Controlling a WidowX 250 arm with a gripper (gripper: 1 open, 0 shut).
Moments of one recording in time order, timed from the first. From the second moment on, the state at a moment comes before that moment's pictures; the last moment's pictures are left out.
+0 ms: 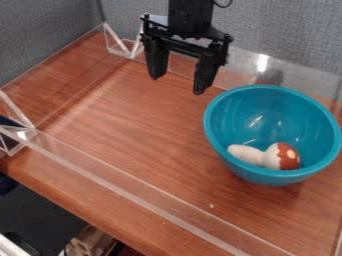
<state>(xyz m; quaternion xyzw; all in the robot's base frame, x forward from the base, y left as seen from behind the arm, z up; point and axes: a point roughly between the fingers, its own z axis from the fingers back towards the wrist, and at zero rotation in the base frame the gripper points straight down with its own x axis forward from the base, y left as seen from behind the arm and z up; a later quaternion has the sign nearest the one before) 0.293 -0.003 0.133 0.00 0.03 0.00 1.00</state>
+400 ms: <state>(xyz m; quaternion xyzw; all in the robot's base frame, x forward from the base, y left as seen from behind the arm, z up) 0.288 -0.033 0.114 -0.01 0.06 -0.09 0.99</state>
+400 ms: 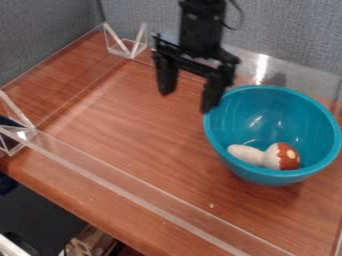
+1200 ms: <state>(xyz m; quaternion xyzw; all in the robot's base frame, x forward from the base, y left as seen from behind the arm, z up) 0.290 -0.128 0.088 0.00 0.04 -0.30 0.95</state>
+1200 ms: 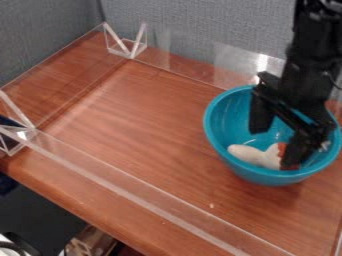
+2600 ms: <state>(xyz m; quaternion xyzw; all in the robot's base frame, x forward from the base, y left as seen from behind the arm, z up) 0.321 -0.129 0.042 0.01 0.06 -0.31 0.95</state>
